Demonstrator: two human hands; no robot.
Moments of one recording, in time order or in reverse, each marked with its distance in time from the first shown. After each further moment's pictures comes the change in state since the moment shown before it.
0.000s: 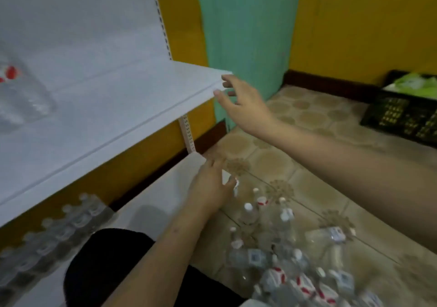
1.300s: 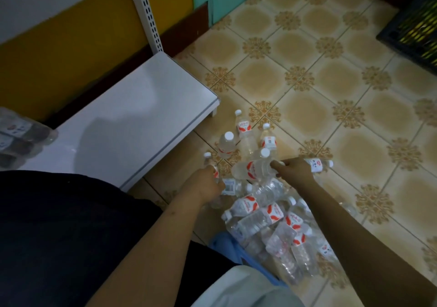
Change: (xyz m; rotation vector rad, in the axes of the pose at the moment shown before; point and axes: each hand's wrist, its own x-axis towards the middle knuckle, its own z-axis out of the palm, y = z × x) left_hand -0.008 -0.080 0.201 -0.223 -0.738 -0.408; right_hand -0.248 0.283 0.090 -0.167 -0.344 1.101
